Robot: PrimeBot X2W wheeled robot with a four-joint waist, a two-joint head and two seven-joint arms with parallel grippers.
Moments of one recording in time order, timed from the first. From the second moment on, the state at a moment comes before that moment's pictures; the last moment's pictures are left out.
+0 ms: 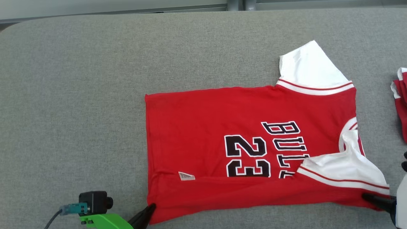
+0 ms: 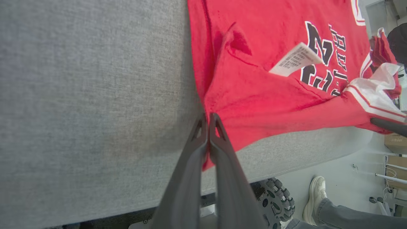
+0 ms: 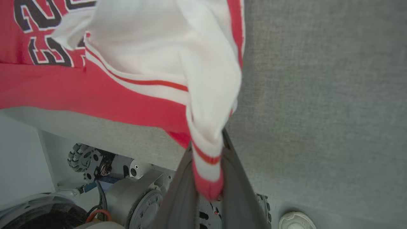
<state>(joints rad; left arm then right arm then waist) 0.01 0.58 -0.64 -0.20 -1.17 0.24 0.22 0.12 -0.64 -0.07 -0.14 0.95 0.13 0.94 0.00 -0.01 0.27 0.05</state>
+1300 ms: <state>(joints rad) -0.74 0.45 -0.74 0.14 -0.92 0.16 0.42 -0.82 -0.59 0.14 0.21 0.53 0.13 0.76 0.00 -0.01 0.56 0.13</state>
